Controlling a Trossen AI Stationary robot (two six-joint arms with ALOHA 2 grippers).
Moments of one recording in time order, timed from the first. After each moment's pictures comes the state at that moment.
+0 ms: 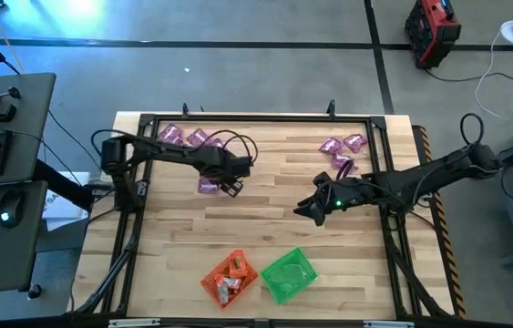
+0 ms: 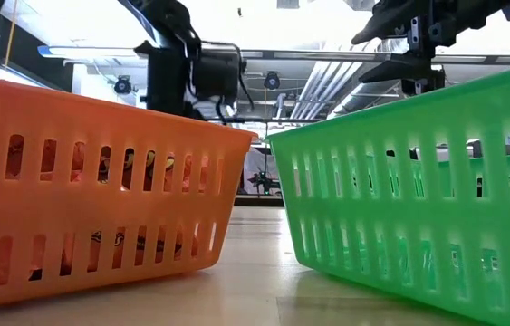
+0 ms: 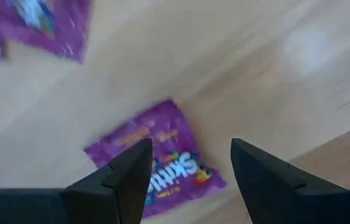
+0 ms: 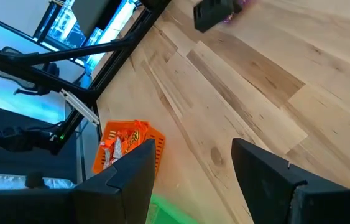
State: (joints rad) left arm 0.17 1.85 1.20 -0.94 -0.23 -0.76; right arm 0.23 1.10 0.68 -0.10 0.13 0.97
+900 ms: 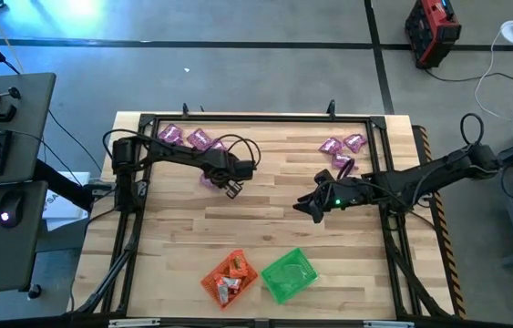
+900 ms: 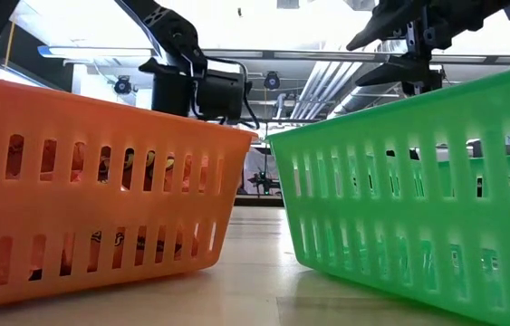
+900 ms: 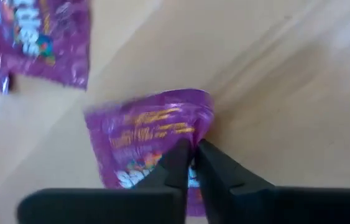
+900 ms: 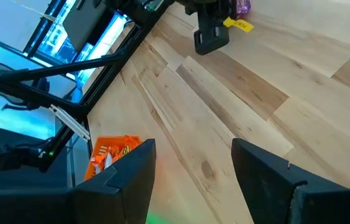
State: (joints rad) left arm 0.17 1.93 1.20 -0.90 -0.32 -0.65; right arm 0.22 1.10 0.68 -0.10 0.20 0.98
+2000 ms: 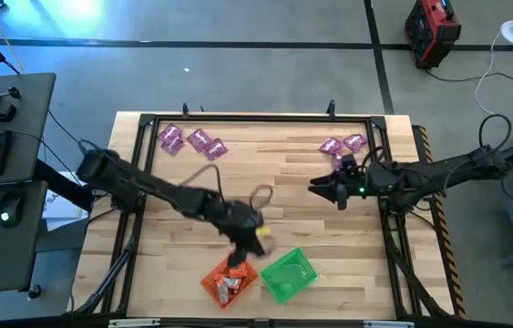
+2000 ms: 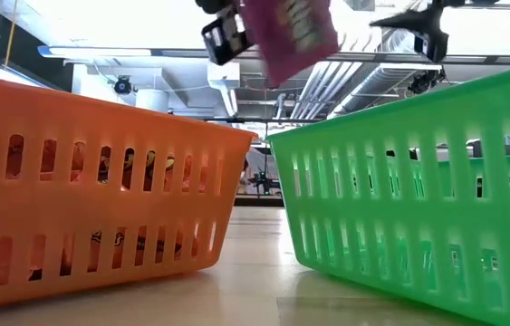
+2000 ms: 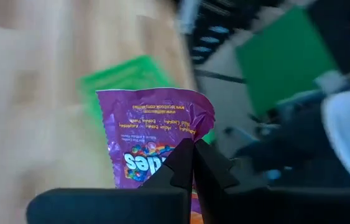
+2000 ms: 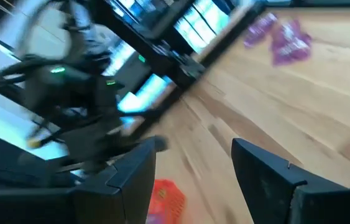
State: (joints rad) left arm -0.29 1.71 1.20 -0.07 0.26 -0.45; right arm 0.22 0.82 0.68 -0.11 0.30 0.85
